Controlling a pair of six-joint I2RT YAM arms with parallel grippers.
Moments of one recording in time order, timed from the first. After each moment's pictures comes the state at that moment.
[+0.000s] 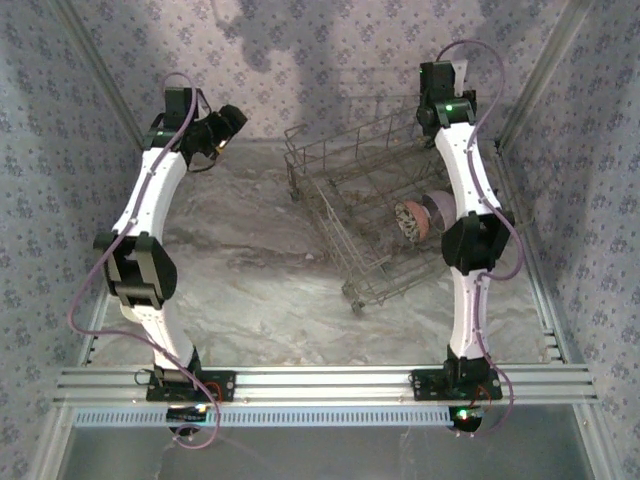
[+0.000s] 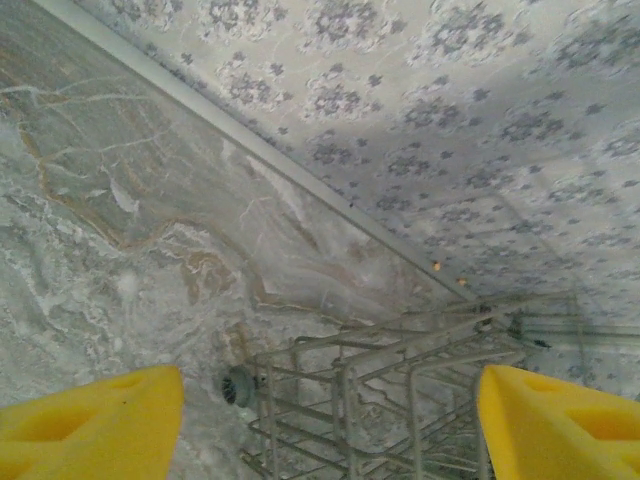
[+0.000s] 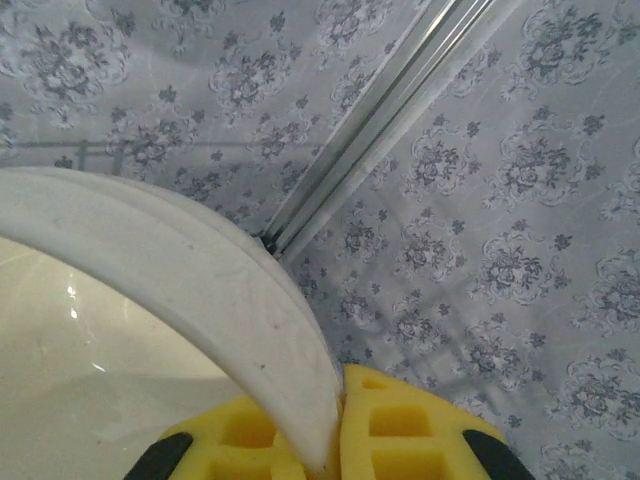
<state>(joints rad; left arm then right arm) -0.11 1.88 1.90 -0.64 0.29 -0.81 0.15 2.27 2.53 -0.86 0.87 -0.07</state>
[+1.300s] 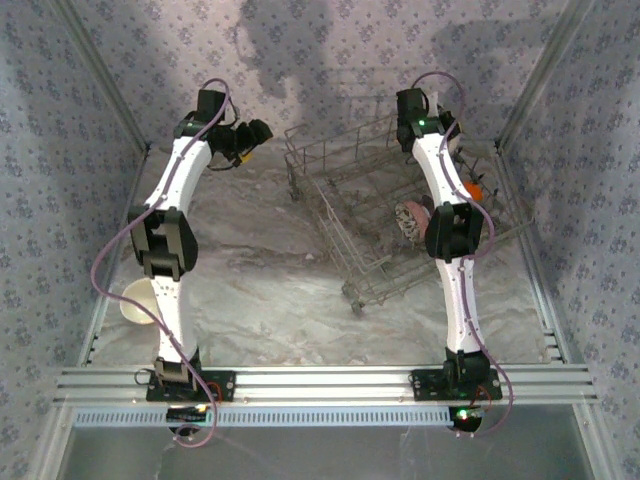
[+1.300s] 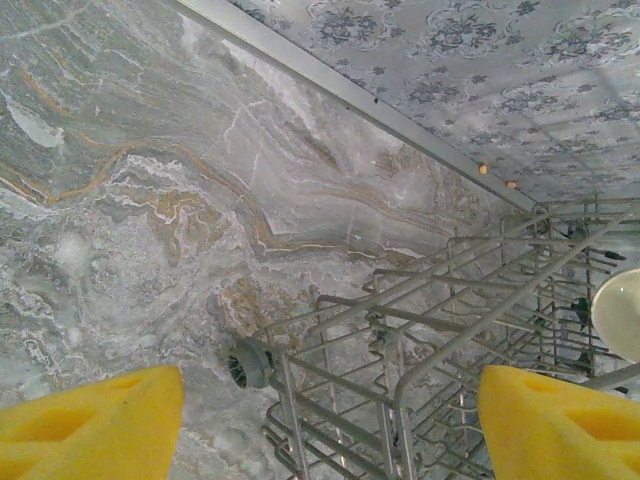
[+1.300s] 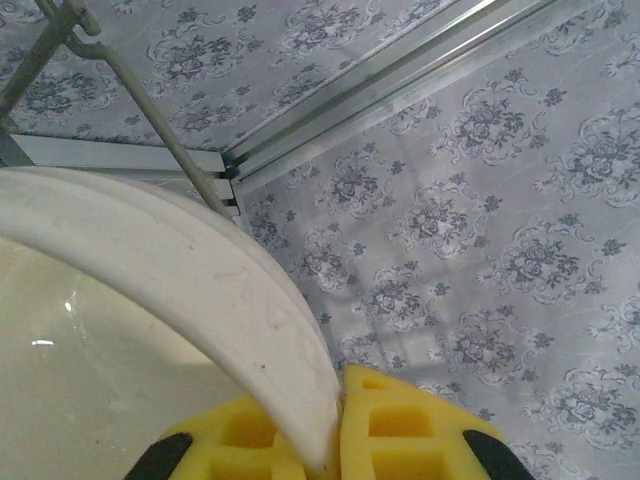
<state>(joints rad) -0.15 2.18 2.17 -0.80 0.42 -0.69 0.17 2.55 2.62 -0.86 1.08 -0.26</state>
